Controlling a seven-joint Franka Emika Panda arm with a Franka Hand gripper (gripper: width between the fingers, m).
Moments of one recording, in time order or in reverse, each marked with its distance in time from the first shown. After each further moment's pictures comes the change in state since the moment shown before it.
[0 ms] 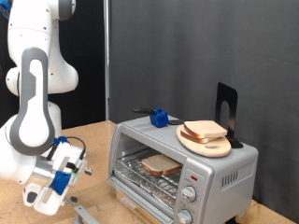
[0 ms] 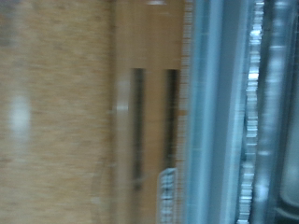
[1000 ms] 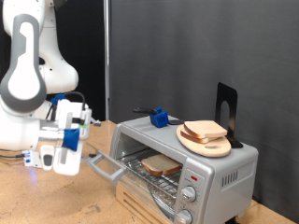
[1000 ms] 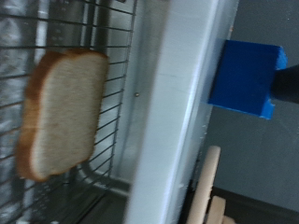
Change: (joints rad) arm -0.026 -0.298 0.027 -0.081 0.030 -0.260 0.070
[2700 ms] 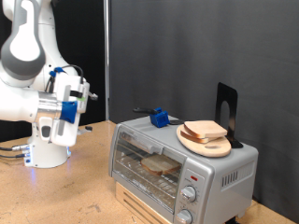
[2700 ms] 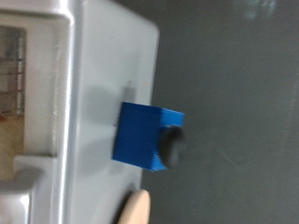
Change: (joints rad) arm -0.069 -0.216 -0.045 -0.043 -0.175 -0.157 0.221
